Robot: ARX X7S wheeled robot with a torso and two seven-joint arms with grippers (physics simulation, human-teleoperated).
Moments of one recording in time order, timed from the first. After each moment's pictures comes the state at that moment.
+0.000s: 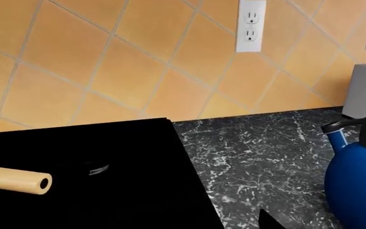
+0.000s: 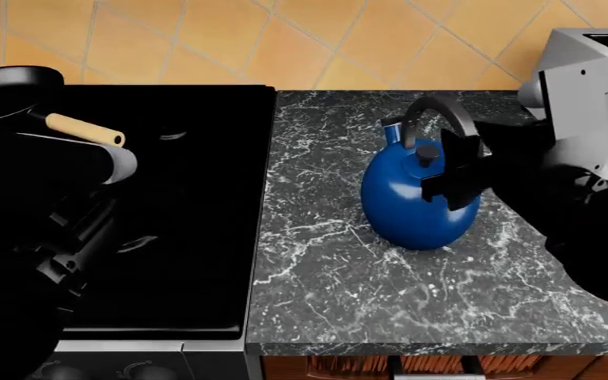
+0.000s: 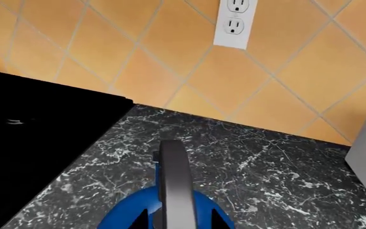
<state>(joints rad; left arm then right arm) -0.61 -0.54 -0.12 0.66 -1.12 -1.19 -0.42 0.96 0.74 -0.23 -0.38 1.28 1.12 0.51</state>
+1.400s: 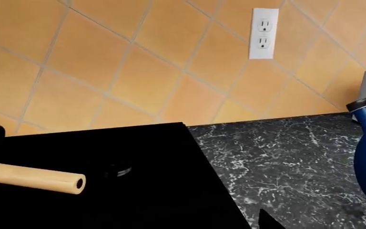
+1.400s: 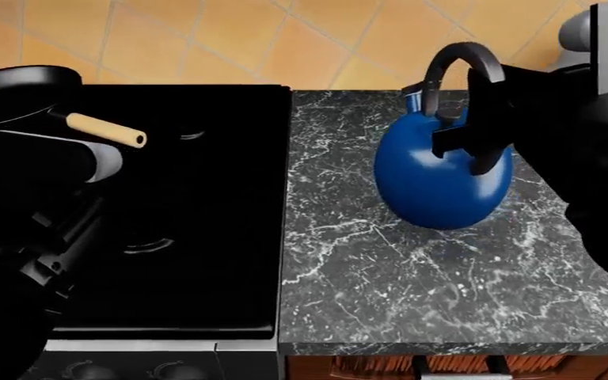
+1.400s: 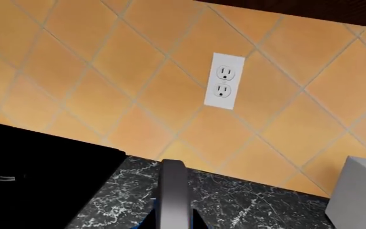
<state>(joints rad) -0.61 -0.58 -0.14 0.68 -1.19 -1.17 -0.46 1.08 0.74 -0.23 -0.45 1.30 1.10 0.63</state>
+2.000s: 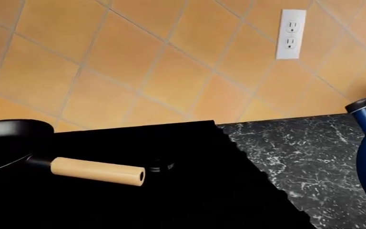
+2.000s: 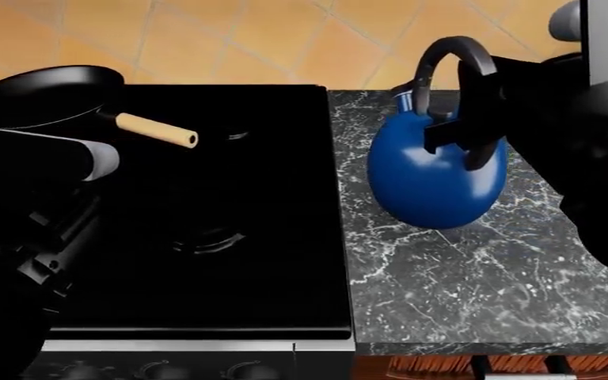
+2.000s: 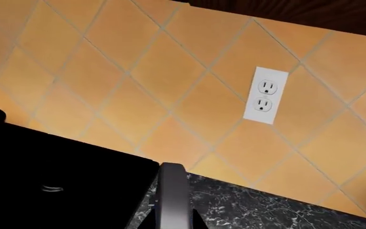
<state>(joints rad) -0.61 -0.59 -0.14 0.67 -1.19 -1.15 -0.46 1.13 0.73 -0.27 -0.45 1.30 1.11 0.61</state>
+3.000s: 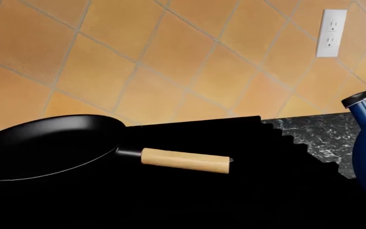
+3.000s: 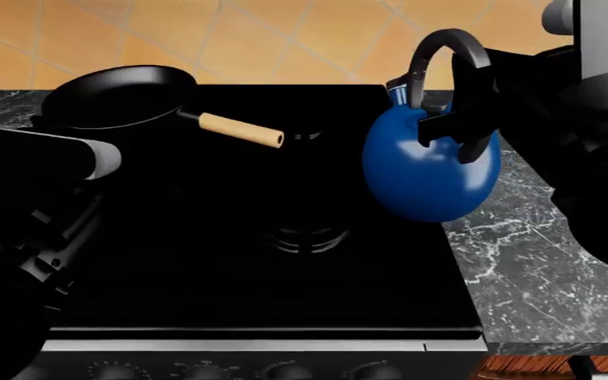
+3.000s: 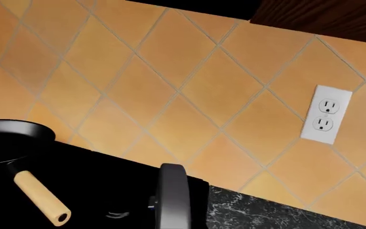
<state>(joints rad) -0.61 -0.60 -0.11 0.65 -1.18 -1.12 -0.46 1.14 0.72 -0.30 -0.43 1.25 1.06 0.58</state>
